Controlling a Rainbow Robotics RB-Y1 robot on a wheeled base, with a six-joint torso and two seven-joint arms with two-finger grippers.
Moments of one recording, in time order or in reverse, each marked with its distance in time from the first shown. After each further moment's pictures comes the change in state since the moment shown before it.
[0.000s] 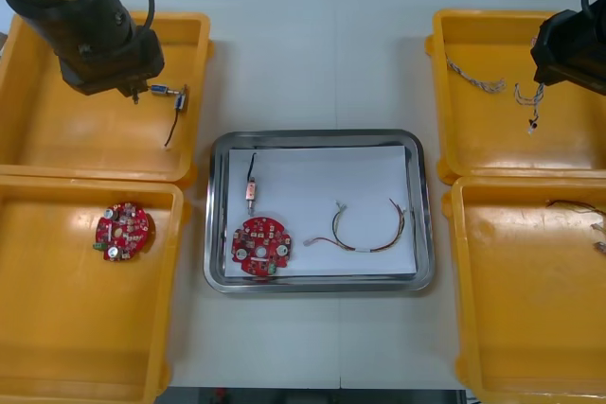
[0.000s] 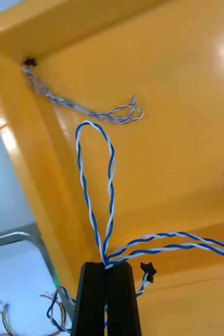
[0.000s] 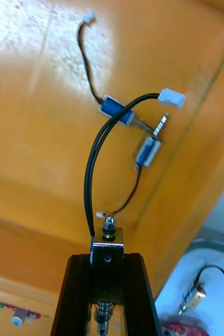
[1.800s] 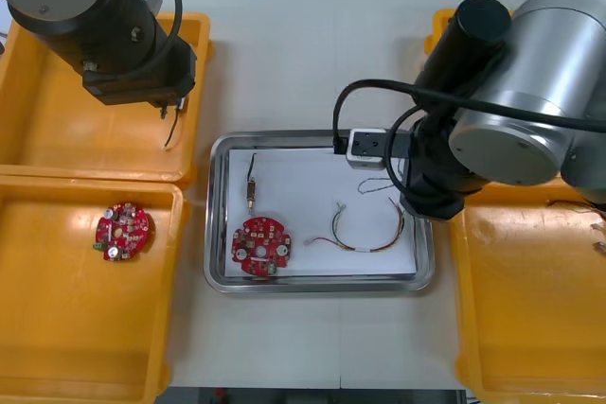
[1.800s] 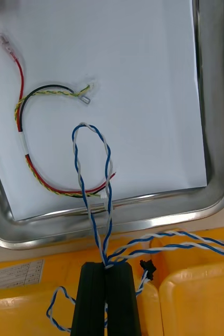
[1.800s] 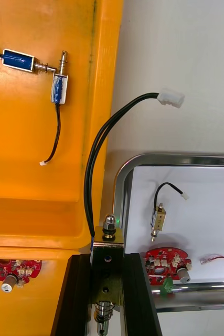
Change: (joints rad) right arm -0.022 -0.071 0.753 -0.338 -0.137 -0.004 0.860; left arm 0.045 0.001 0.000 -0.334 0.126 0.107 0.000
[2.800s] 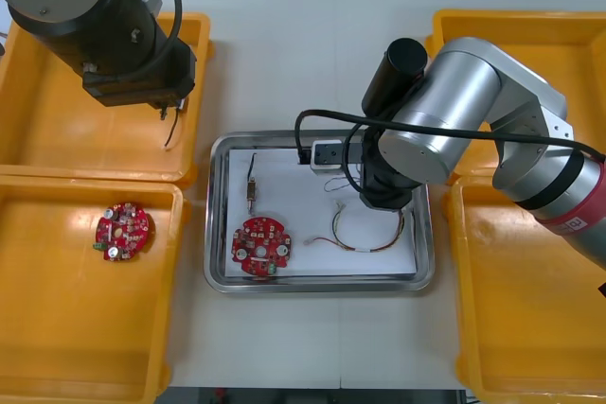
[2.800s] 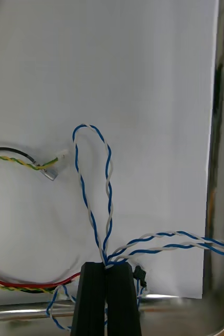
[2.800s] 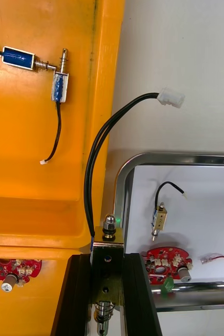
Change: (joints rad) right arm -0.035 0.093 0.144 0.310 0.114 -0.299 0.233; left arm 0.003 0.000 0.000 0.000 0.000 0.000 0.000
